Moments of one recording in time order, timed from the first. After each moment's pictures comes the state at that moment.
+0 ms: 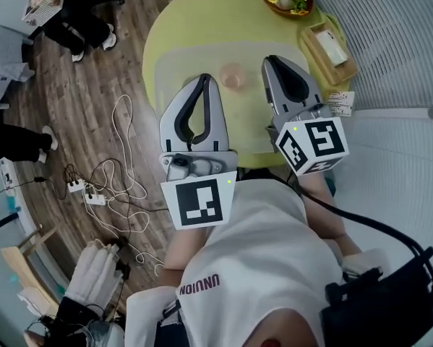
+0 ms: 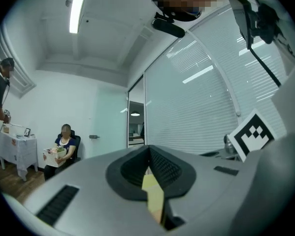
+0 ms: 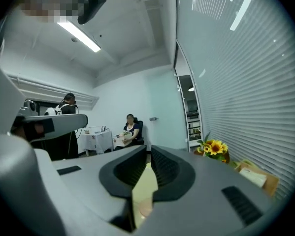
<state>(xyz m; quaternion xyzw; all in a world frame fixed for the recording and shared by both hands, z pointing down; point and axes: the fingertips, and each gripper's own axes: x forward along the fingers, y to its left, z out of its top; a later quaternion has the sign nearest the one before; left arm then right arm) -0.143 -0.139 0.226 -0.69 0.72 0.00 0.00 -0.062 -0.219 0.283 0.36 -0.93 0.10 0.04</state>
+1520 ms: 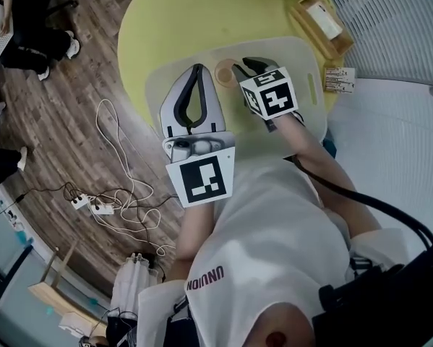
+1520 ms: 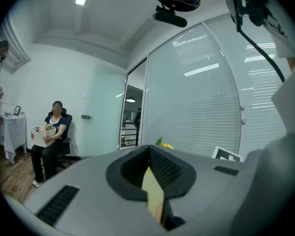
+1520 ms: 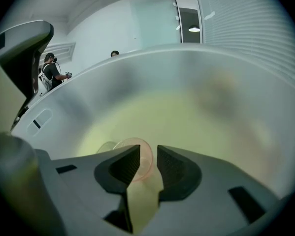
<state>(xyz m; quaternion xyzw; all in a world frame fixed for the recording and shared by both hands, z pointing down) -0.176 -0.219 0.309 -0.72 0.68 -0.01 -0.07 -0.094 -0.268 0.513 0.34 -0.83 0.23 0.37</state>
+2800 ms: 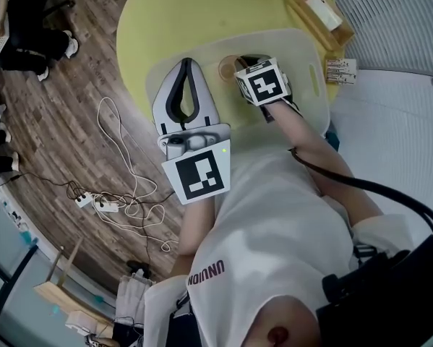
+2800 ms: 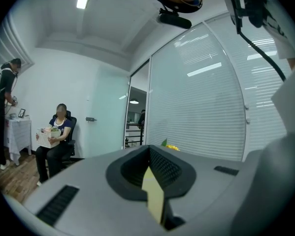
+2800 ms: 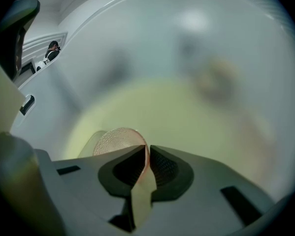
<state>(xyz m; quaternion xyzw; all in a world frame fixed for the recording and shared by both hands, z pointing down) -0.194 -0.214 0.303 -0.71 0.70 -0.01 -0.06 -0.089 -0.265 0.552 0.35 -0.80 0.24 0.43</state>
